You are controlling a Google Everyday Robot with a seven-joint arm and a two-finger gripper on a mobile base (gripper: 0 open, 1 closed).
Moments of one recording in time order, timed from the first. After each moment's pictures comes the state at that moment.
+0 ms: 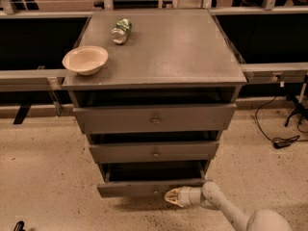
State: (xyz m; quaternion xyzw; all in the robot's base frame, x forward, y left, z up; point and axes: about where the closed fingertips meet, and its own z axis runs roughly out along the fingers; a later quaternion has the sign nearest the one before) arm 0.575 -0.092 0.127 -0.62 0.64 0.21 0.39
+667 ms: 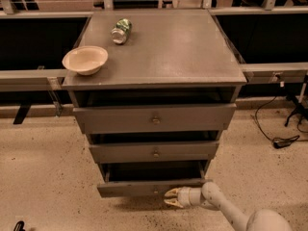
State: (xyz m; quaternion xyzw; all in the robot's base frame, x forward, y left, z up) arm 0.575 -0.092 0.127 -0.62 0.64 0.21 0.39
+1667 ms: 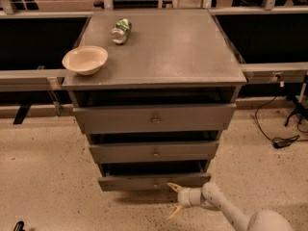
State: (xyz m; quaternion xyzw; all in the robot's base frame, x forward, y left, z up) arm 0.573 -0.088 0.131 -0.63 0.64 0.21 0.40
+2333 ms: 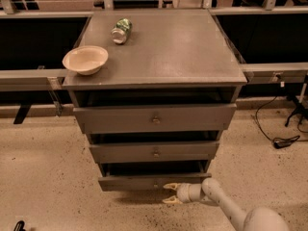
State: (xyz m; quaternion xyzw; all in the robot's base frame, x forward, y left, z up) arm 0.587 -0.083 0.143 -0.63 0.62 0.22 0.41
